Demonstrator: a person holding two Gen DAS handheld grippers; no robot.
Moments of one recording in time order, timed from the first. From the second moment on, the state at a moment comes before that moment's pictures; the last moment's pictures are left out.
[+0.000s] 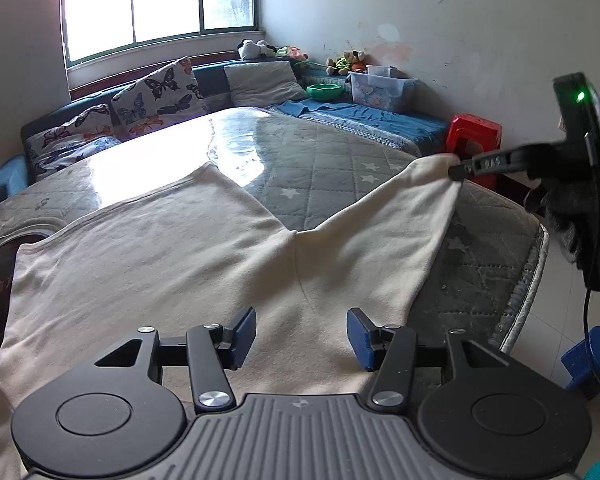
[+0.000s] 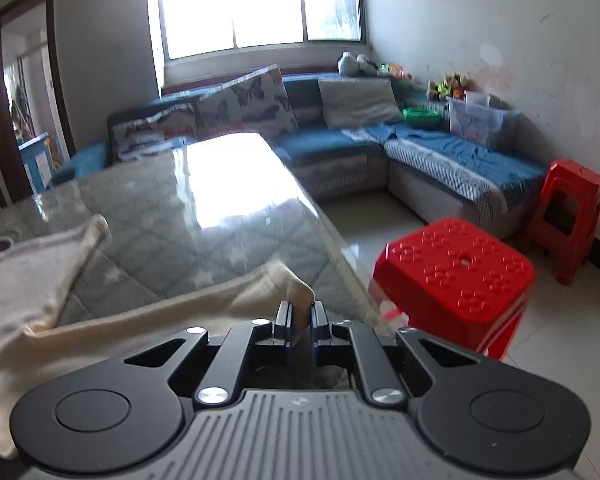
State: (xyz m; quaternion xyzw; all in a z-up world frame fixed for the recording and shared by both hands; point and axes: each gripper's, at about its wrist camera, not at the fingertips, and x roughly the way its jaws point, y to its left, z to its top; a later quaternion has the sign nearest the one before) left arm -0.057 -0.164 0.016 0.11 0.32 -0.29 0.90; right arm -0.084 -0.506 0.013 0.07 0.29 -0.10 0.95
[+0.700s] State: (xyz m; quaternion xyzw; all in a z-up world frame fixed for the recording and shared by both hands) left arm -0.056 -0.123 0.027 0.07 0.30 -0.25 0.92; right arm -0.104 -0.452 0.114 0.05 0.22 0.04 0.97
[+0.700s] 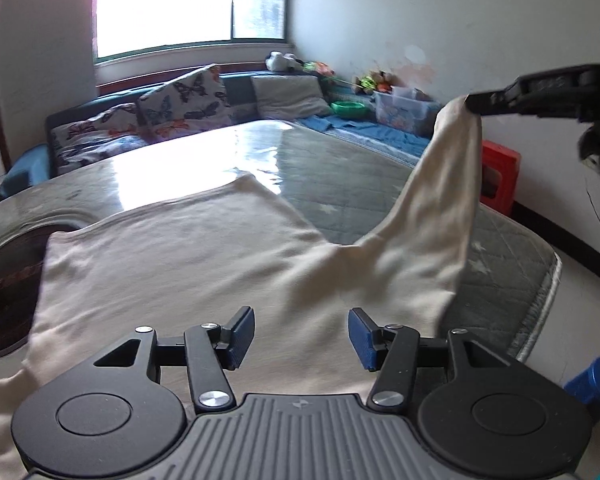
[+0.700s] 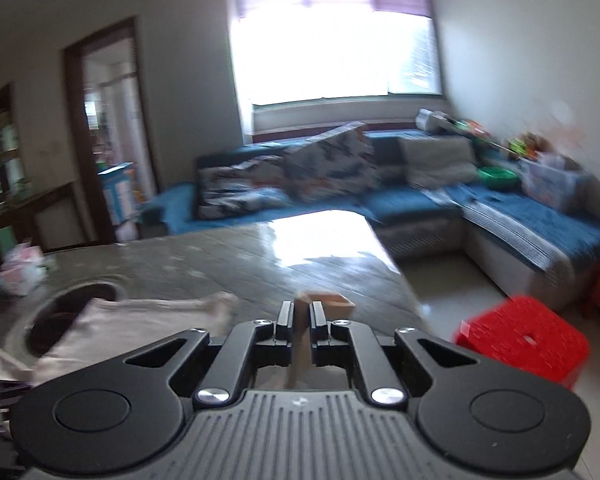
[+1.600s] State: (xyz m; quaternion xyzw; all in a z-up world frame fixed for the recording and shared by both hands) left arm -0.059 -0.074 0.024 0.03 0.32 -0.21 0.93; right arm -0.029 -0.365 0.022 -0.08 0.35 0.07 0.93
